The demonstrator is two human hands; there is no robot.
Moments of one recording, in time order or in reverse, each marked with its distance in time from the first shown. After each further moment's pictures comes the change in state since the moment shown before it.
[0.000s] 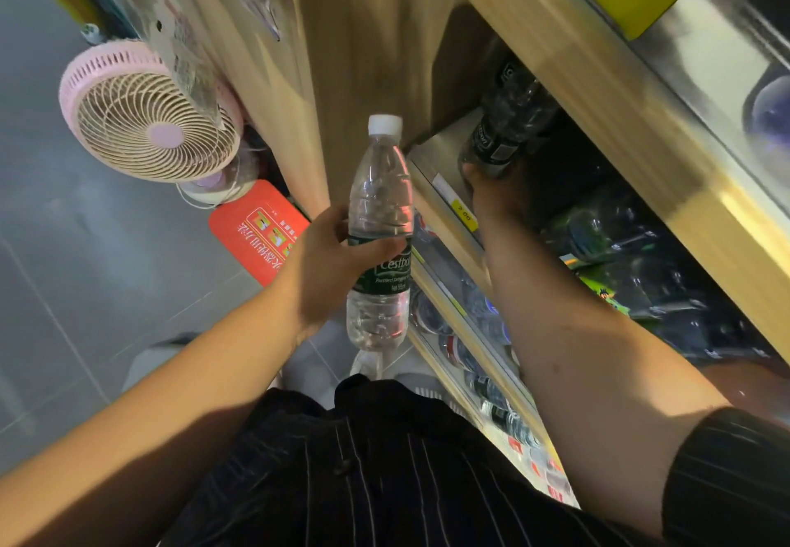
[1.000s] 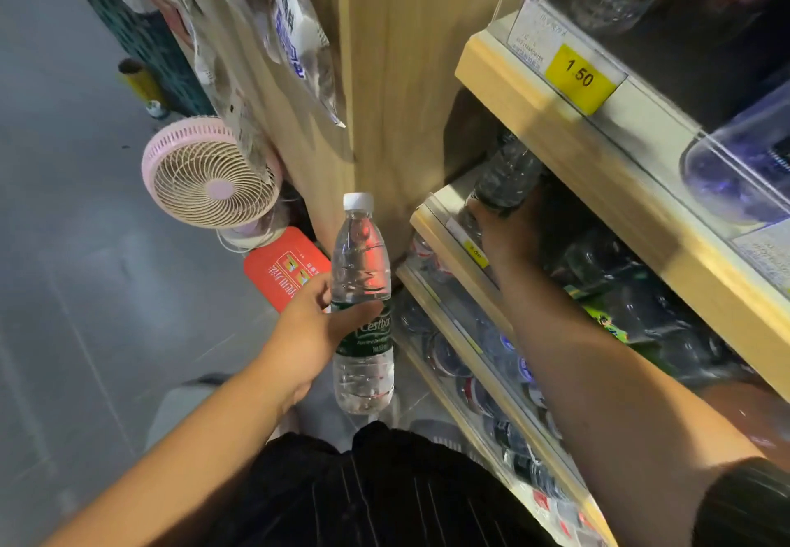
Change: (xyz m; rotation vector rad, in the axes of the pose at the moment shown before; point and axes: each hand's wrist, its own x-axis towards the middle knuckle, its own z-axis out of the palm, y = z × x) left_hand -0.049 -0.010 -0.030 -0.104 0.067 -0.034; right_hand -0.018 0.000 -0.010 -0.089 0.159 -0.207
